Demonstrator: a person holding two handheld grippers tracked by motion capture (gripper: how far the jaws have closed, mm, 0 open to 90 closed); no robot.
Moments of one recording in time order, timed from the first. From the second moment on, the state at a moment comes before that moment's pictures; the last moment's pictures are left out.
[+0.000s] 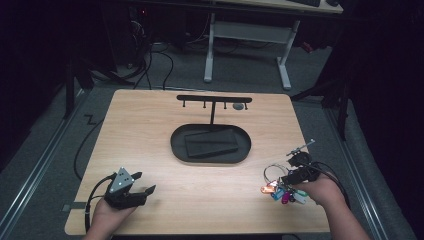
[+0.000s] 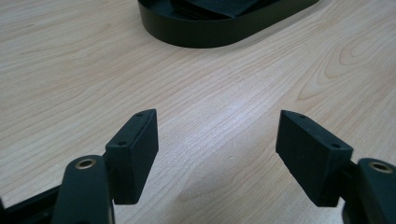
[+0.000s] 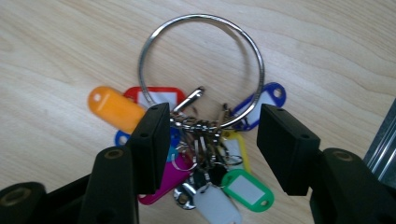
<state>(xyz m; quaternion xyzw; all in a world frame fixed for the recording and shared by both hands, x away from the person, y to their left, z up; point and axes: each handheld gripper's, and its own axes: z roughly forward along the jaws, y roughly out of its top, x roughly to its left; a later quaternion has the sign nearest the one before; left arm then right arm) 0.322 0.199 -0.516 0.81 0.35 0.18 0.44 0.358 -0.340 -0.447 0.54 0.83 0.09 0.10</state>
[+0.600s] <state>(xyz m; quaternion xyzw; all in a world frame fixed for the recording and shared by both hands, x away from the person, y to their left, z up) 0.320 0.202 -0.517 0.82 0.35 0.18 0.43 0.392 -0.361 -0.475 0.59 0.80 0.07 0.06</state>
